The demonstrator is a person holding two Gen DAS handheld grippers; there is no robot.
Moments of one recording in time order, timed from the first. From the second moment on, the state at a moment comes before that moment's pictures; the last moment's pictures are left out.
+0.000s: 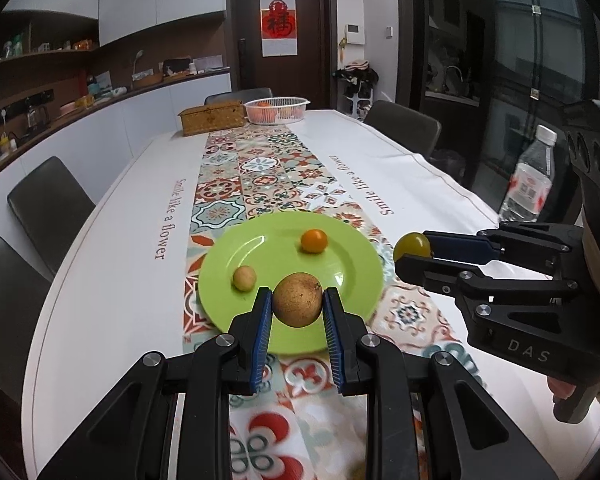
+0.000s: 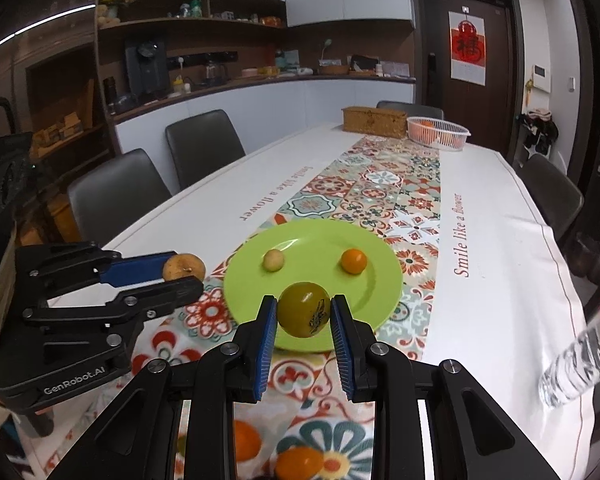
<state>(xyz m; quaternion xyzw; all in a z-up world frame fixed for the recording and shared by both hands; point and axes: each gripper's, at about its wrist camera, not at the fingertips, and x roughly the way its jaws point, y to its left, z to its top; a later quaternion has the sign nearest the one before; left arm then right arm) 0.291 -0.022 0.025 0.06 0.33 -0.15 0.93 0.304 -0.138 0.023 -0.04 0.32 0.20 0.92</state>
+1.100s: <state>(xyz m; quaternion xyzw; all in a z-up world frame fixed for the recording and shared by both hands) 0.368 -0.011 -0.022 0.06 0.42 -0.12 0.90 0.395 -0.128 -0.032 -0.05 0.42 0.16 0.89</state>
